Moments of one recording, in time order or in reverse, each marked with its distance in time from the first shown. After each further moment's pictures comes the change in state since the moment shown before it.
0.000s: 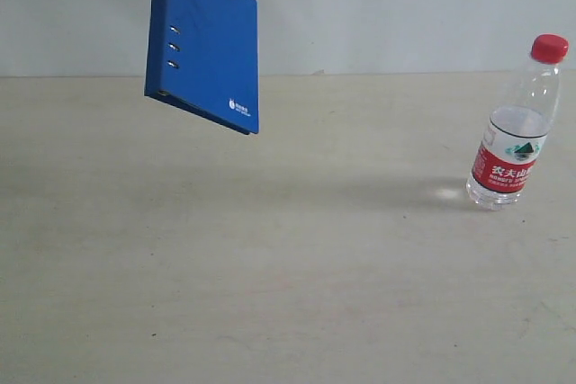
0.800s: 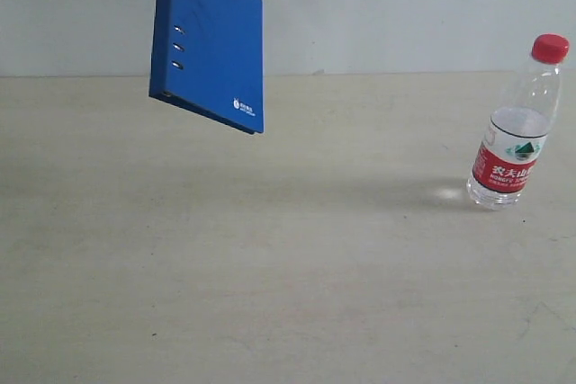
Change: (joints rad) left arm 0.000 0.000 0.000 0.000 0.000 0.000; right arm -0.464 -0.057 0.362 -0.580 -0.039 0.413
